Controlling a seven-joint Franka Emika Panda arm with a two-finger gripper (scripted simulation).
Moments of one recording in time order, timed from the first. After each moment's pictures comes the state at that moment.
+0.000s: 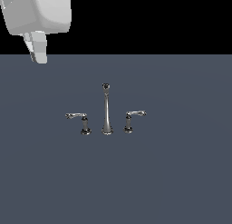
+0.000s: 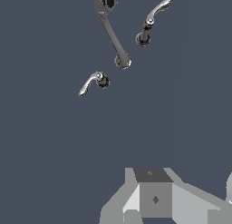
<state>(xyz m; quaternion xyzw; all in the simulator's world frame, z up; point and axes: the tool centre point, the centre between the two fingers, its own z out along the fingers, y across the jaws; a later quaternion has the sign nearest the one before) -0.163 0.145 0.287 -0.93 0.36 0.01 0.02</state>
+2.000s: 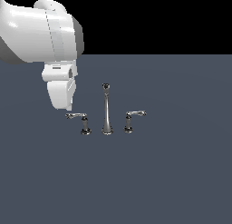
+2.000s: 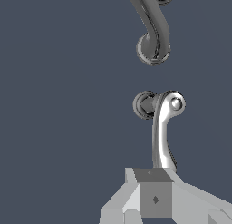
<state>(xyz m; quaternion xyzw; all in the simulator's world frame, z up) -0.017 0.170 0.114 -0.77 0.64 0.00 0.00</state>
